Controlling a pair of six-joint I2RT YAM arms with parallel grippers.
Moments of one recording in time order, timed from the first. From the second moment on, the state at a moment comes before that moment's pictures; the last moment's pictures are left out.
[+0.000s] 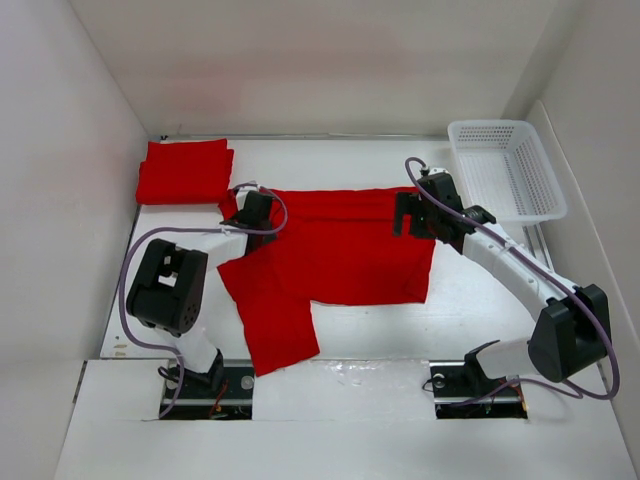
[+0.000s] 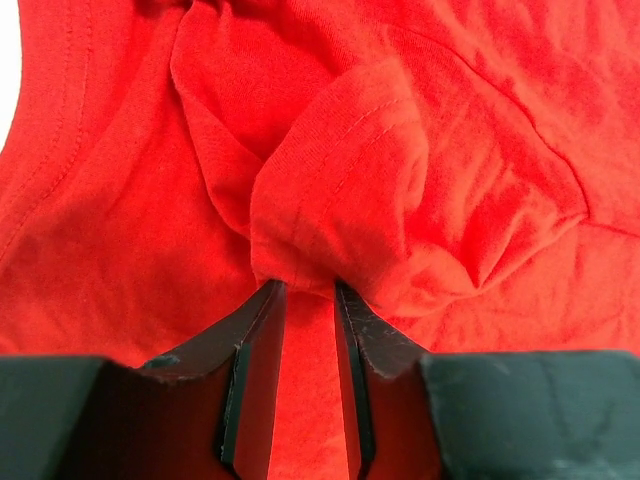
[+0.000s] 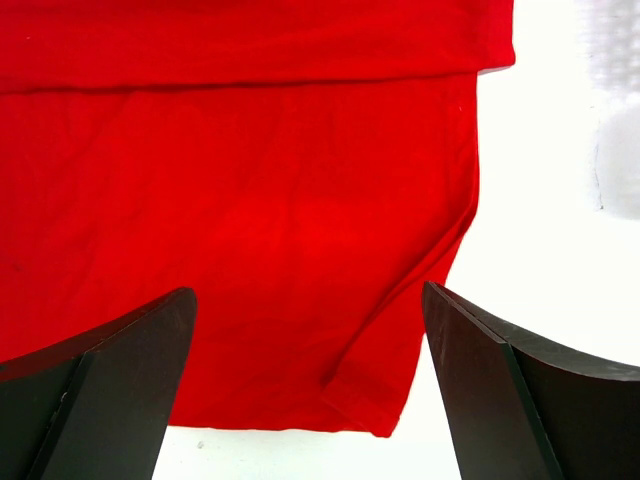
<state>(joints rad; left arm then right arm) -0.35 1.65 0.88 -0.10 -0.31 -0.57 0.41 1.37 1.07 -0.53 0.20 0.38</state>
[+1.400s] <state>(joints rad) -0.47 1.44 0.83 -0.31 -0.14 -0.83 0.40 1.37 1.07 -0.54 0.18 0.38</state>
